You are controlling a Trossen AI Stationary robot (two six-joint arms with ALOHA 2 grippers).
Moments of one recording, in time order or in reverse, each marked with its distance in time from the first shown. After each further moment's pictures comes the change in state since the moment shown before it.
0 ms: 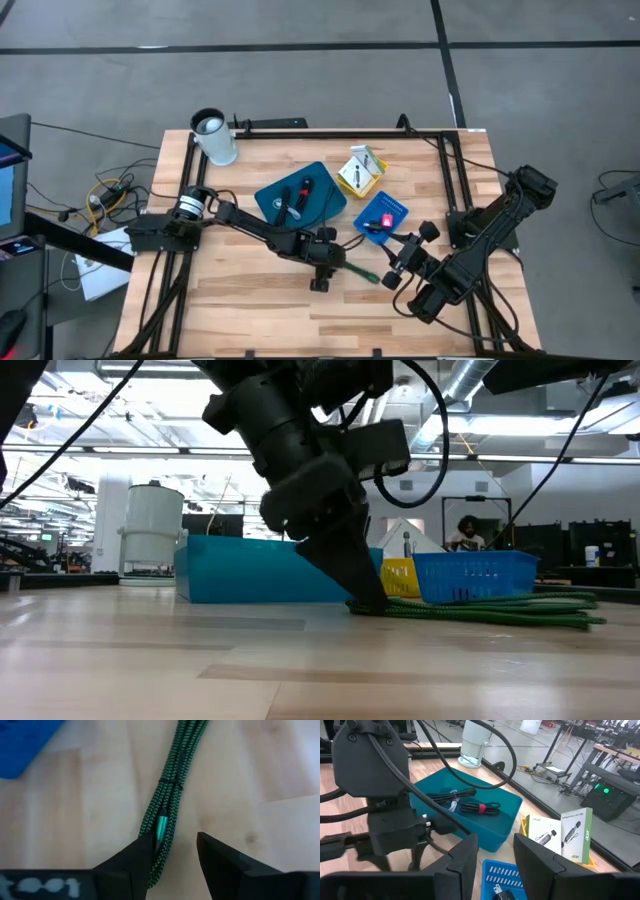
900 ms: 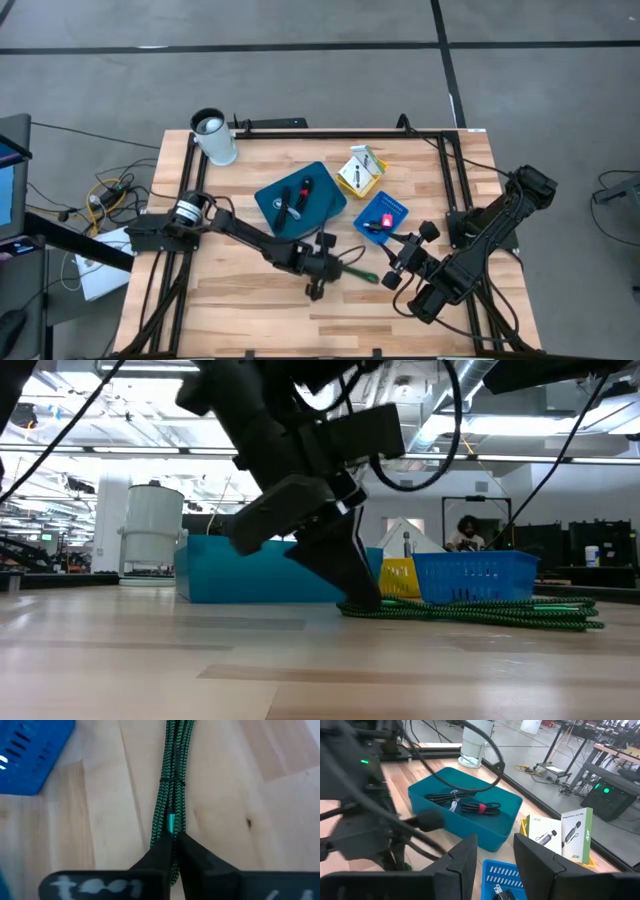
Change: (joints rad) left arm -0.076 0.000 0.000 -0.037 -0.162 0.118; right arm 0.000 0.000 0.000 0.002 0.000 0.000
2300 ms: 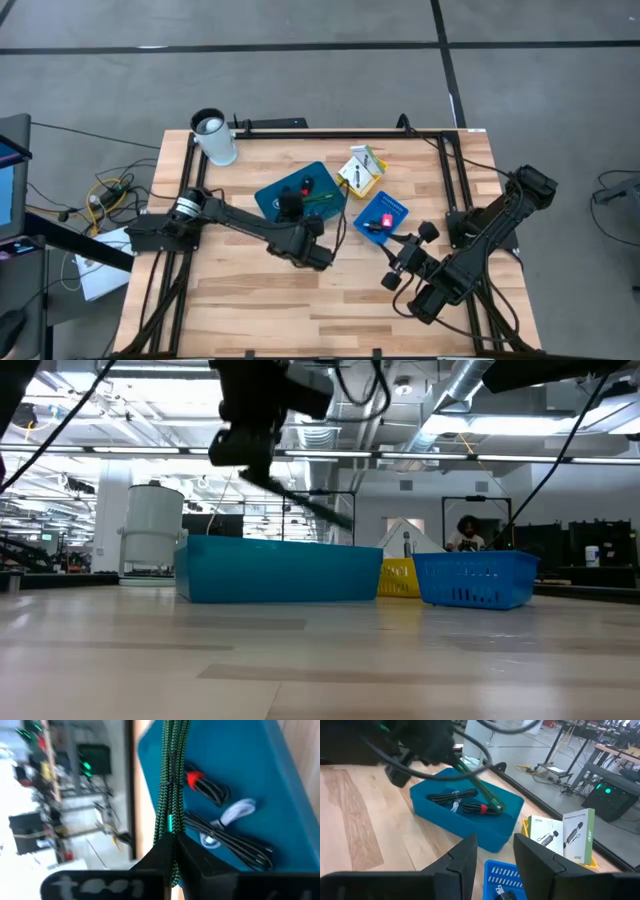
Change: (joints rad) left arm 0.021 -0.017 0.428 -1.315 -0.652 -0.523; right arm 0.000 0.000 0.000 0.019 0.000 -0.018
